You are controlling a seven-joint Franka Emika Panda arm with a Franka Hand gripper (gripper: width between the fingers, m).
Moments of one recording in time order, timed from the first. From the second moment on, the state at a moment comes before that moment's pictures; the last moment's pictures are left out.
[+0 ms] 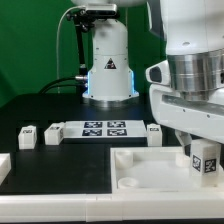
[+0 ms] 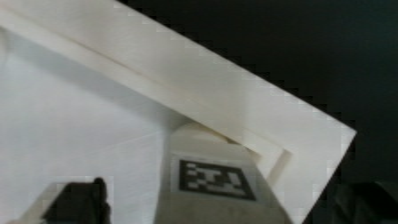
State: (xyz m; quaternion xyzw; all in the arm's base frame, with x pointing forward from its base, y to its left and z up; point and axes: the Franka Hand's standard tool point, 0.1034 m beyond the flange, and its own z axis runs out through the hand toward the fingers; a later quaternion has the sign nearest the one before) arm 0.624 0.127 0.060 -0.88 0.46 0.03 0.07
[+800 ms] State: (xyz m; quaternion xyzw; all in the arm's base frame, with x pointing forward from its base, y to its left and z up) arm 0.625 0.123 0.060 -1.00 0.02 -0.01 0.06
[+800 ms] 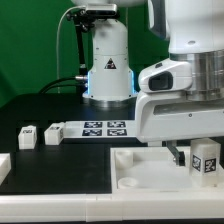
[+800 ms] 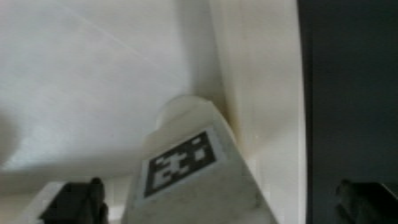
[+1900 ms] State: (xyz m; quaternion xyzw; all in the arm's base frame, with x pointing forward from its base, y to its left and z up) arm 0.626 0.120 0.060 -1.00 -0.03 -0.01 0.05
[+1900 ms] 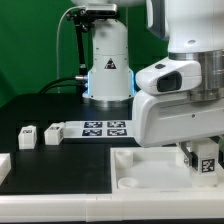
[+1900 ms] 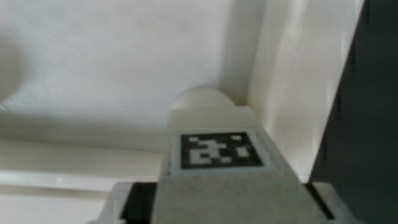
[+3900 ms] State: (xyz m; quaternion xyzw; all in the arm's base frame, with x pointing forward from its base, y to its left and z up) arm 0.627 0.124 0.061 -0.99 0.10 -0.01 0.04
